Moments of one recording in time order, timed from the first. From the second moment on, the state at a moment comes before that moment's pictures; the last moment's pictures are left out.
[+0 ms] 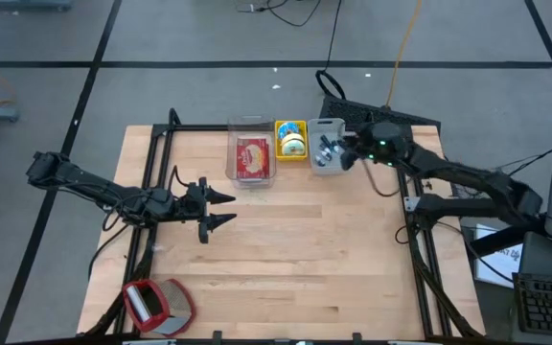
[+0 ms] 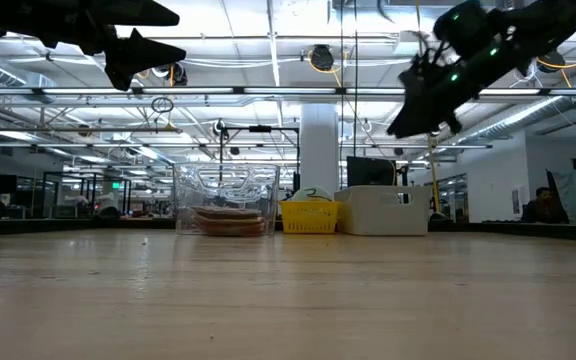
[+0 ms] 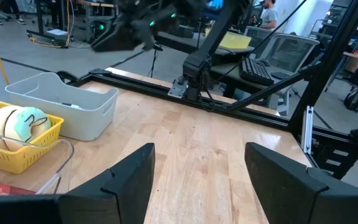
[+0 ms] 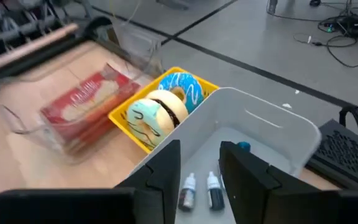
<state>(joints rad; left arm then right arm) -0.28 0.86 0.37 0.39 -0.37 -0.27 -0.61 1.04 0.61 -0.01 0.07 0.18</state>
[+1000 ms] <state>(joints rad) -0.28 0.86 0.37 0.39 -0.37 -0.27 -0.01 0.54 0.30 -0.05 0.02 0.34</state>
